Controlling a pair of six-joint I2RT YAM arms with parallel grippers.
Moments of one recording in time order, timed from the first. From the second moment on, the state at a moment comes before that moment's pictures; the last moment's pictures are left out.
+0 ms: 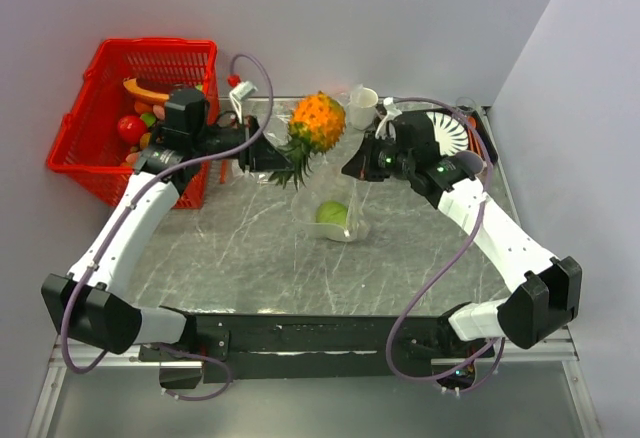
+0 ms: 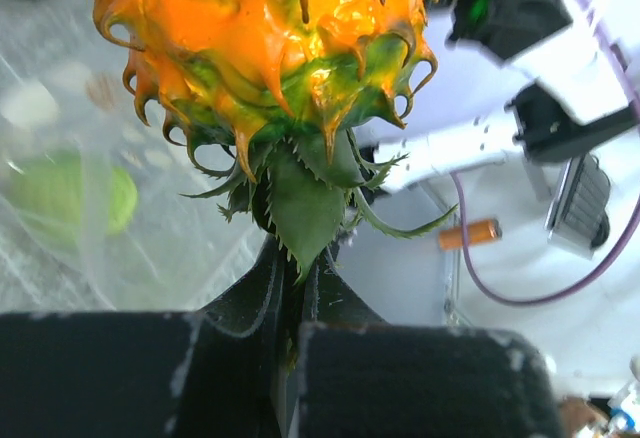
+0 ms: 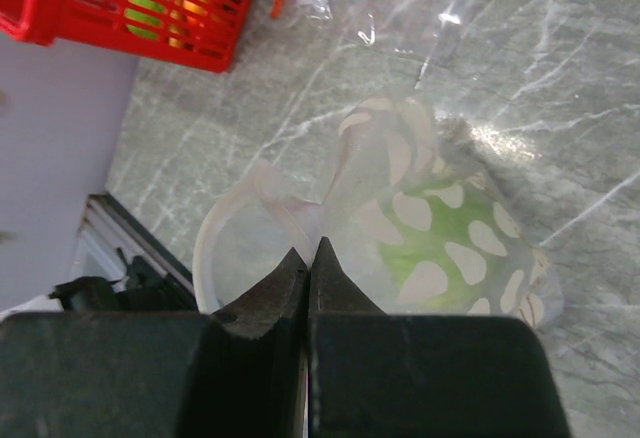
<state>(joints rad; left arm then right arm) -0.30 1.32 1.37 -0.36 1.07 -0.51 0.46 1.34 1.24 -0.43 -0.33 0.51</state>
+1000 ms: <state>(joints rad) -0.54 1.48 1.33 -0.72 0.89 -0.20 0.38 1.36 1.28 -0.50 -0.33 0.51</state>
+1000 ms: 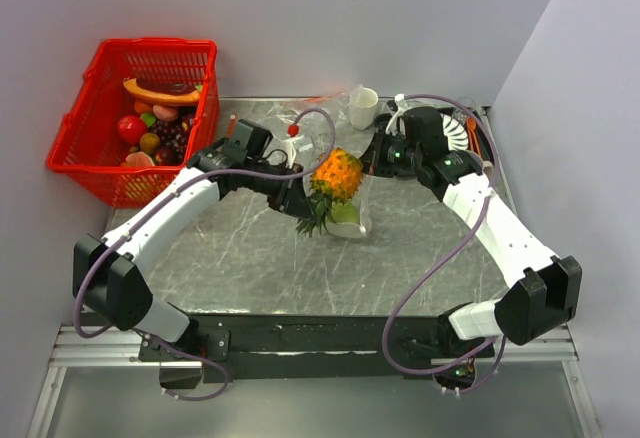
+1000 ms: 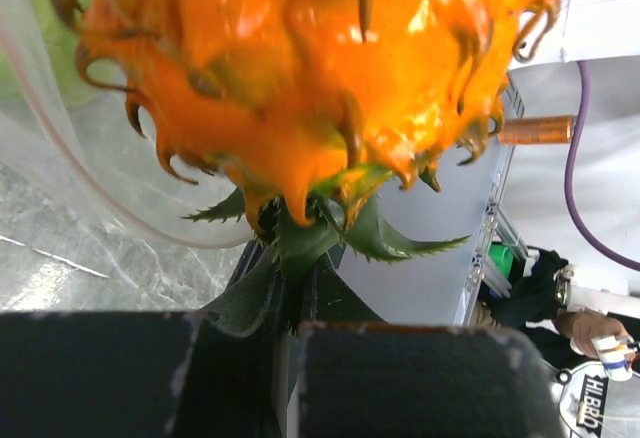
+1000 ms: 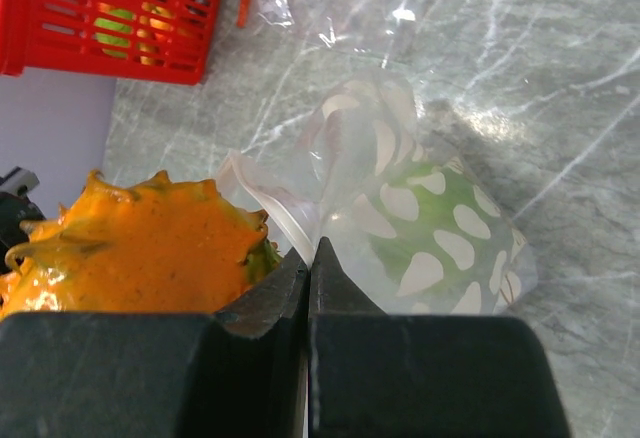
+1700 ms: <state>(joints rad) -0.58 1.47 1.33 -0.78 0.90 -0.21 0.35 1.39 1.30 -0.48 -0.25 0.49</state>
